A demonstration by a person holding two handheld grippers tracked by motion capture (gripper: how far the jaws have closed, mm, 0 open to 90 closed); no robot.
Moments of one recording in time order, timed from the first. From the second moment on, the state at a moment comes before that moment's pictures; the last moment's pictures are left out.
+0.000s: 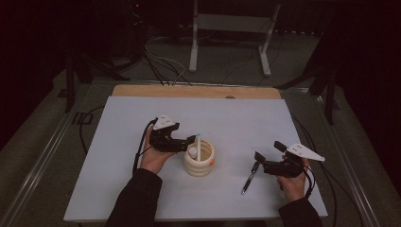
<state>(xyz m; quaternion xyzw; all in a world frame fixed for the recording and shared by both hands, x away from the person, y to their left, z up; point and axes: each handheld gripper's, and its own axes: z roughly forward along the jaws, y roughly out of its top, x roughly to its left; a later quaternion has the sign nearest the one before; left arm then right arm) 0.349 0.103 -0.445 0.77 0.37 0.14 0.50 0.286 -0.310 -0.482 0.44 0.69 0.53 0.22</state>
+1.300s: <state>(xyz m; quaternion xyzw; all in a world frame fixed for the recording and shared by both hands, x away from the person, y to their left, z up) 0.313 0.216 -0.460 0.73 0.47 0.24 0.44 0.286 -0.310 -0.483 0.45 0.69 0.53 0.22</state>
